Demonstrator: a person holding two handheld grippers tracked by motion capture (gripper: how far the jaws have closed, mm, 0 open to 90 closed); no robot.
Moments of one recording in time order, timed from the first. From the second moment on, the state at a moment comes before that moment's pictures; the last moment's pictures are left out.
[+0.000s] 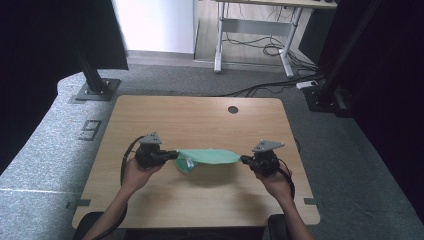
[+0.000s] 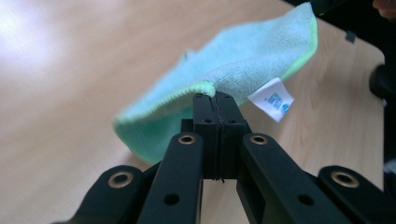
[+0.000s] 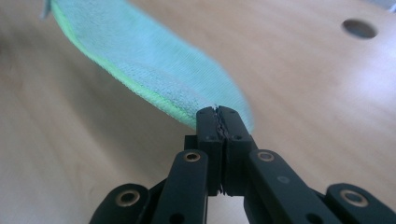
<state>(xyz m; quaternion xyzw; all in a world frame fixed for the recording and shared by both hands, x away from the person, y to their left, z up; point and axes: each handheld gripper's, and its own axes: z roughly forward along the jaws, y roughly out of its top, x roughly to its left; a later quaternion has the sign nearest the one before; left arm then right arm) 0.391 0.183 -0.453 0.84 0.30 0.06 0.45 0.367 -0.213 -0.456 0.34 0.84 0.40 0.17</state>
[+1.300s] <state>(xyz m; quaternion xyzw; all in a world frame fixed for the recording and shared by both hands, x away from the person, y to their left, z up) 0.420 0.146 -0.514 0.86 0.31 0.06 0.40 0.447 -0.153 -0.519 0.36 0.84 0.39 0.09</state>
